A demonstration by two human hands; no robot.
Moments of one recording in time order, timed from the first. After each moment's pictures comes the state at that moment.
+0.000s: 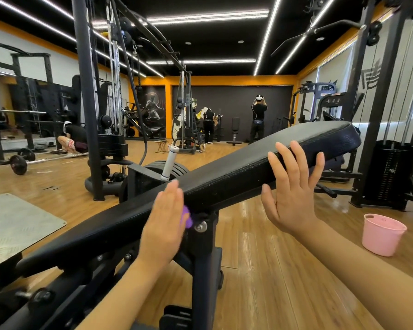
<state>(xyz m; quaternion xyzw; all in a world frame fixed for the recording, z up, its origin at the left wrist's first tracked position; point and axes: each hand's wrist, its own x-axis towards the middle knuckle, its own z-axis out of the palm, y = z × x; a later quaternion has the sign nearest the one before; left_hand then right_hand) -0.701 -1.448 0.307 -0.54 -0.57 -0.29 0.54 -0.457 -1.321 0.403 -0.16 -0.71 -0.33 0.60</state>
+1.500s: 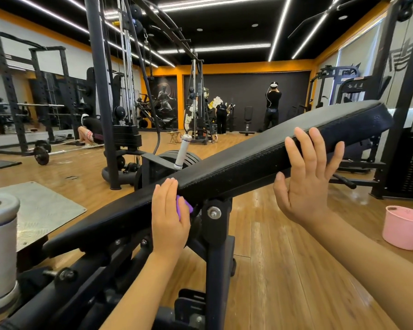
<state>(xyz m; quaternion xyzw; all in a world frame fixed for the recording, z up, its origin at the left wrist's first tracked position) -0.702 -1.447 0.291 -0.47 -0.59 -0.54 0.38 -0.471 -1.320 0.393 -0.16 -0.69 -0.31 0.64</state>
